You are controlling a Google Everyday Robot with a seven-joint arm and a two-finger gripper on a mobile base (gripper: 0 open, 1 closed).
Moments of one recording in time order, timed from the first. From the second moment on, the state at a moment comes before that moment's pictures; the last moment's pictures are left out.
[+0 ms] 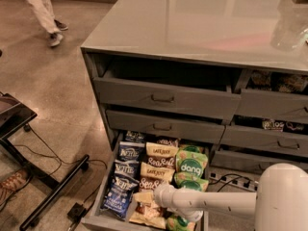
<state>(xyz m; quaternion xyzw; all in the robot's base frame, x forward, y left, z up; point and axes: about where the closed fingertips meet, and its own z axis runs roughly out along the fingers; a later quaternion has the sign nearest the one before) 0.527 0.022 0.254 -0.19 0.89 0.26 0.33</state>
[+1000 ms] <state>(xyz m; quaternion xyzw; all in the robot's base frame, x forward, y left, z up) 0.565 0.004 0.230 -0.15 0.89 0.13 0.42</state>
